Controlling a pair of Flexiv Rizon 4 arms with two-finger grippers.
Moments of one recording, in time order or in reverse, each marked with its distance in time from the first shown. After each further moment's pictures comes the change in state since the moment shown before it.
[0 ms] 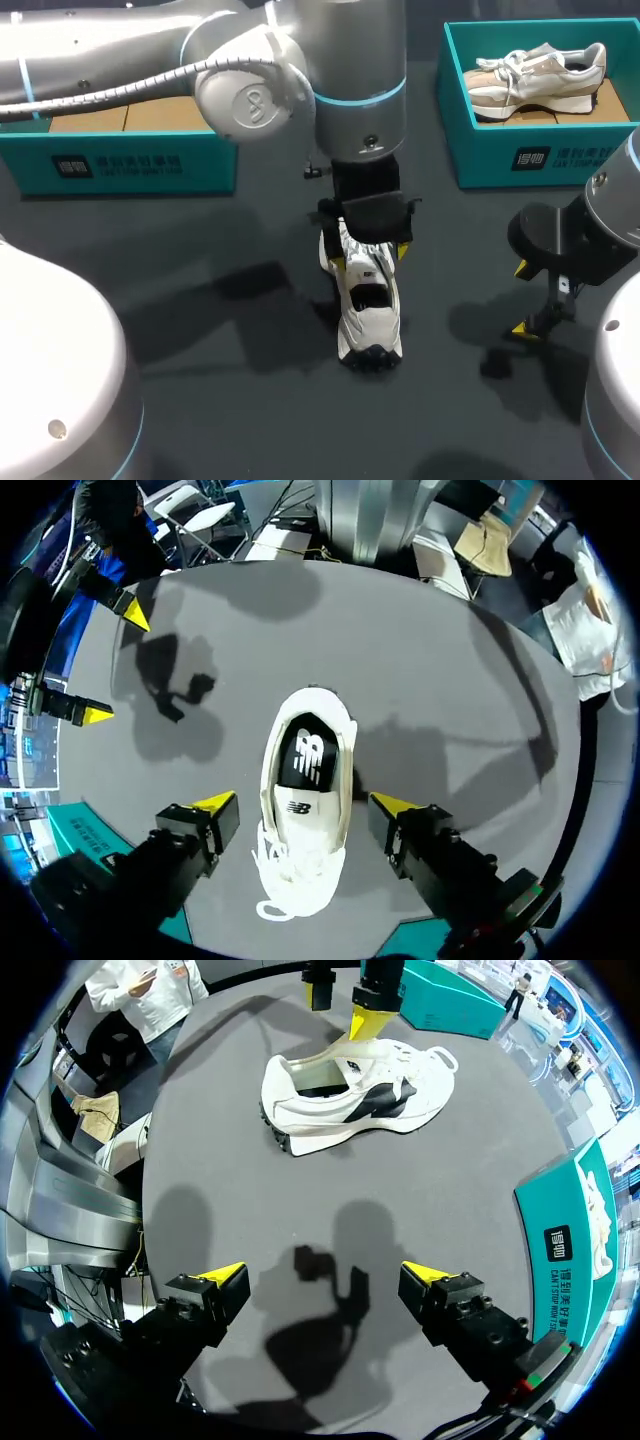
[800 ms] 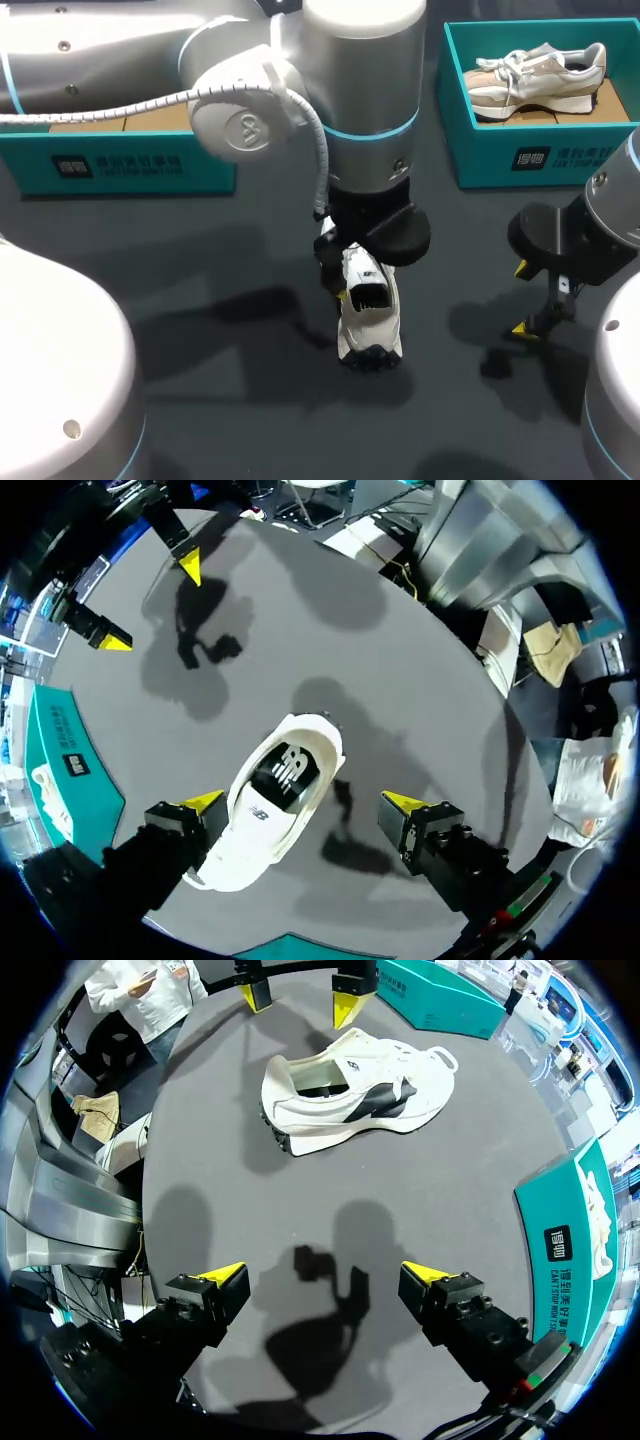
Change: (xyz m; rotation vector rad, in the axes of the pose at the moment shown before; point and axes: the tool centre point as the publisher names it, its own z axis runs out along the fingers) left arm 0.018 -0.034 -0.008 -0.069 0.015 -0.519; right arm 0.000 0.000 0.000 0.000 0.000 0.000
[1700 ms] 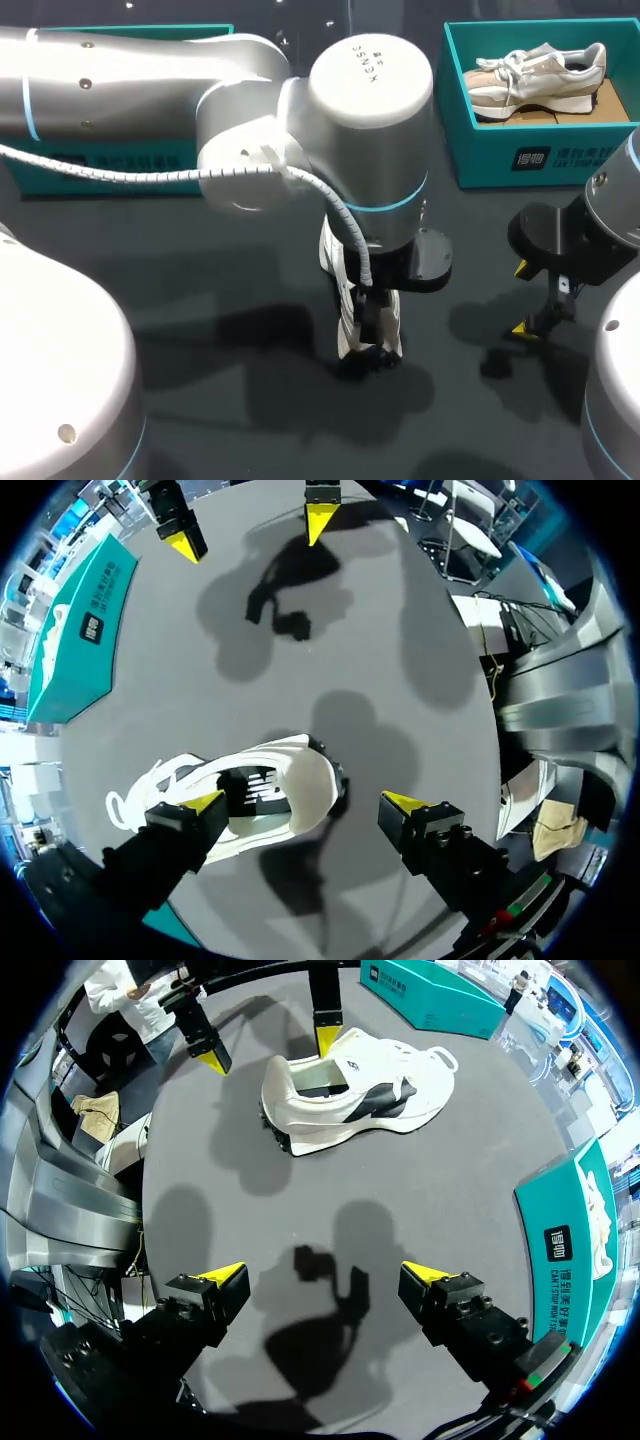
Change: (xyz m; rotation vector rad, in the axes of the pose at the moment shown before) left arm 0.017 -0.034 0.041 -0.002 -0.092 -0.653; right arm 0.000 0.000 0.000 0.000 0.000 0.000
